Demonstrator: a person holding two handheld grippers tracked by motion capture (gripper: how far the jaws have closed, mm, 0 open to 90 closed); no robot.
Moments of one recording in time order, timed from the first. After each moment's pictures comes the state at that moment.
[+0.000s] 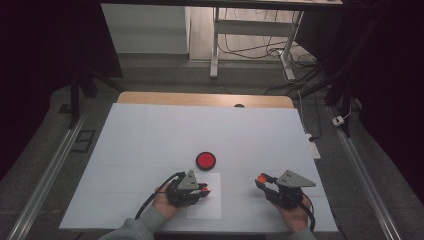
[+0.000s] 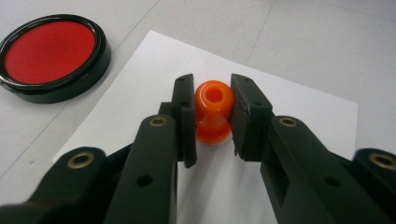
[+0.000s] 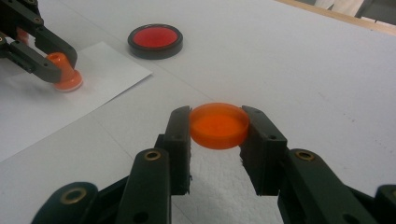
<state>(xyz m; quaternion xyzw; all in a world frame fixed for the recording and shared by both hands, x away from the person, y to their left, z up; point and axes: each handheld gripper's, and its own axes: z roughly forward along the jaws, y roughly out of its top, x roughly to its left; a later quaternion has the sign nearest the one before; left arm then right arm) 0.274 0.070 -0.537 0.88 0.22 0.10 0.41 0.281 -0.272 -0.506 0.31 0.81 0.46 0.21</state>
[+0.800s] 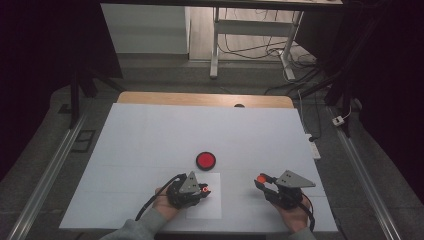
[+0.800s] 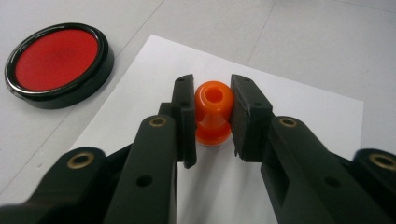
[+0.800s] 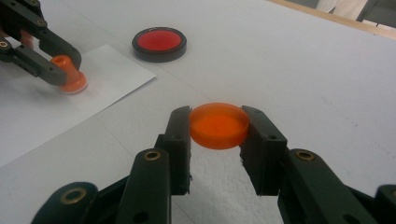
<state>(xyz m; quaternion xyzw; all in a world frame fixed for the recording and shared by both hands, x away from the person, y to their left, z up) 0.270 0.067 -0.534 0.89 0.21 0.12 0.40 0.279 -0.270 -0.505 0.30 0.81 0.46 0.21</state>
